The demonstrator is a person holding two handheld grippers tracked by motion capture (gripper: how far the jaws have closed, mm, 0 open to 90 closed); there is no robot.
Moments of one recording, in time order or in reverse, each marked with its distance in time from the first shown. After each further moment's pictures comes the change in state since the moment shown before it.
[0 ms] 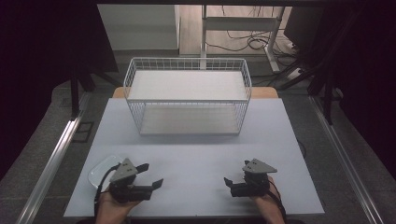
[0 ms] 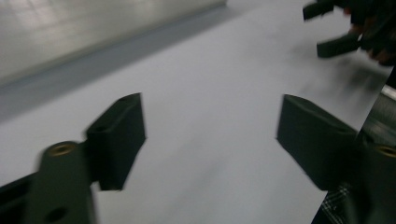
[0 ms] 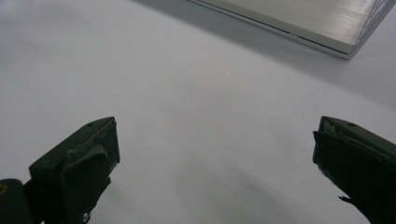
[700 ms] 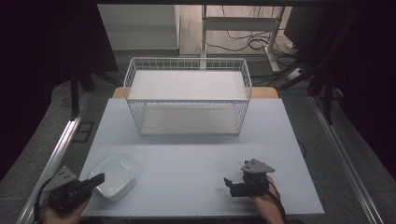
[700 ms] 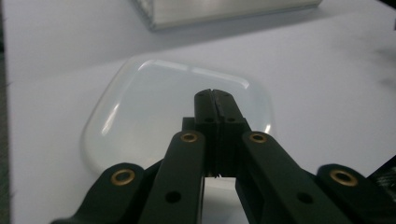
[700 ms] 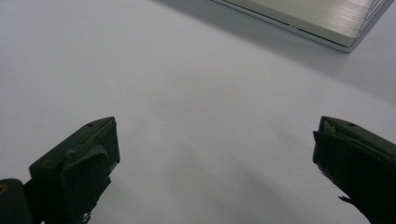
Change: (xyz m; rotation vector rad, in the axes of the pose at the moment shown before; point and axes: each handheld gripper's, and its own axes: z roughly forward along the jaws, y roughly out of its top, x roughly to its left) left arm 0.061 -0.057 -0.101 0.013 0.243 -0.171; right arm 0.001 -0.001 0.004 0.028 -0.018 -0.012
